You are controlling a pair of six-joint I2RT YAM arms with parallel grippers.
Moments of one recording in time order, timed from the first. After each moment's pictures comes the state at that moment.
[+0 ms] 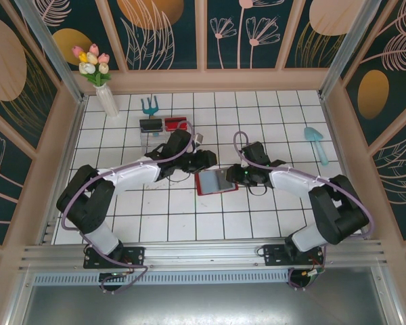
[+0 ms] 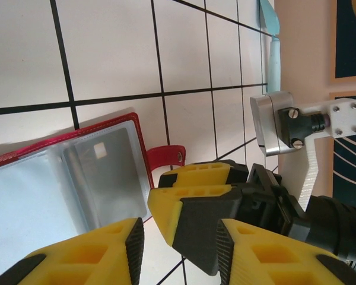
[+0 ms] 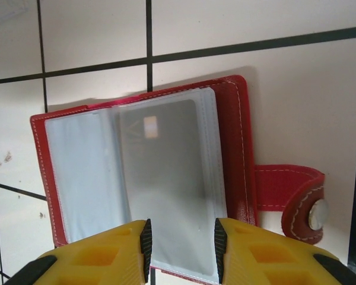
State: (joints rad) left arm -0.69 1.68 0.99 0.02 0.46 -0.96; right arm 0.52 1.49 0.72 -0.24 -0.26 0.60
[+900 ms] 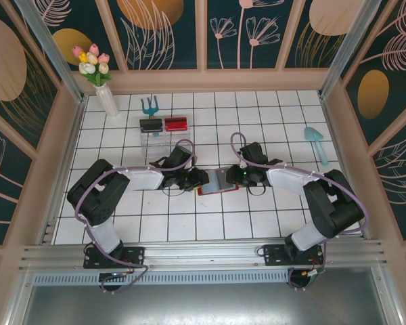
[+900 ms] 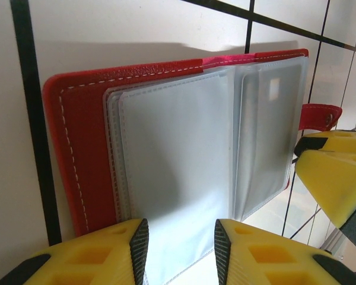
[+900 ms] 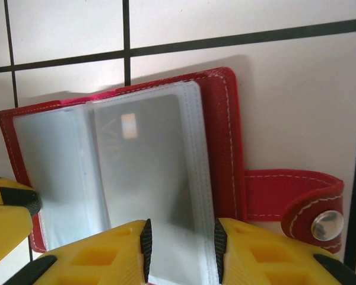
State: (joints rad) left arm -0.69 1.78 0.84 0.02 0.43 -0.96; right arm 0.52 1.54 0.73 -0.24 -0.25 0.57
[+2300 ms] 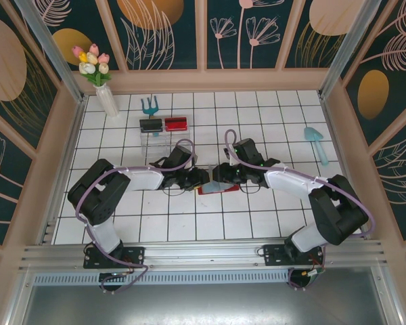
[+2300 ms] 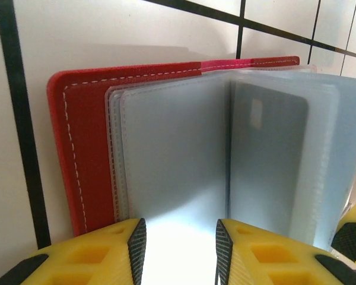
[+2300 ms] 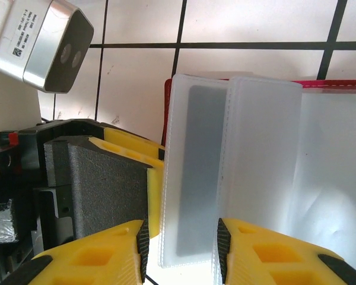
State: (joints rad) left arm -0.69 1.78 0.84 0.05 0.44 -0.97; right arm 0.61 1.48 0.78 -0.19 -0.44 0.60
